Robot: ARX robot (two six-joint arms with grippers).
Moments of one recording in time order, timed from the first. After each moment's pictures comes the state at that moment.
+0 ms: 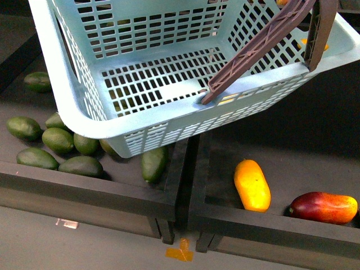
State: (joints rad) left arm -0.60 1.89 1.46 -0.07 0.13 -0.97; right arm 0.27 1.67 1.09 0.19 0.08 0.69
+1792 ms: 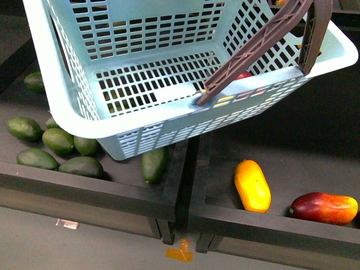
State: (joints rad) left arm -0.60 1.89 1.46 -0.07 0.13 -0.97; right arm 0.00 0.70 0.02 0.67 0.00 0.01
